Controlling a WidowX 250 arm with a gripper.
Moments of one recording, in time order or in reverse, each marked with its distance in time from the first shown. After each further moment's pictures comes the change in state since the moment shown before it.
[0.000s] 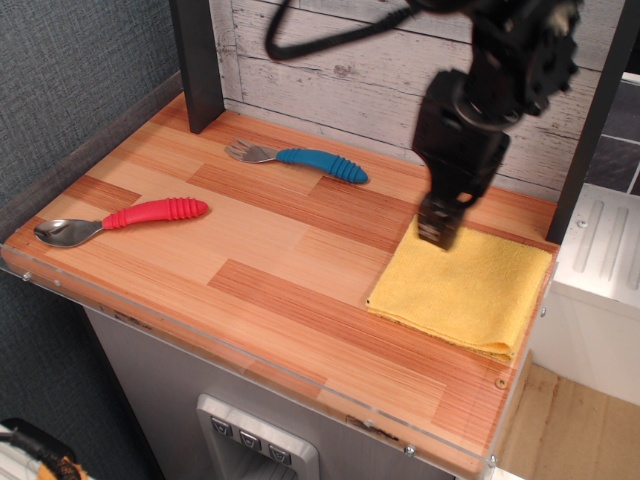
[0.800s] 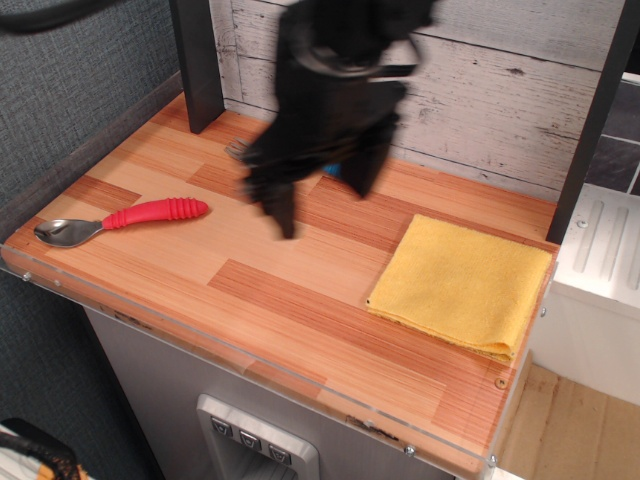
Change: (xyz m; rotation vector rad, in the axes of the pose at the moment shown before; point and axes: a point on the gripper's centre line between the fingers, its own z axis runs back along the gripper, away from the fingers) arm 0.061 0.083 0.062 0.076 -0.035 -0.289
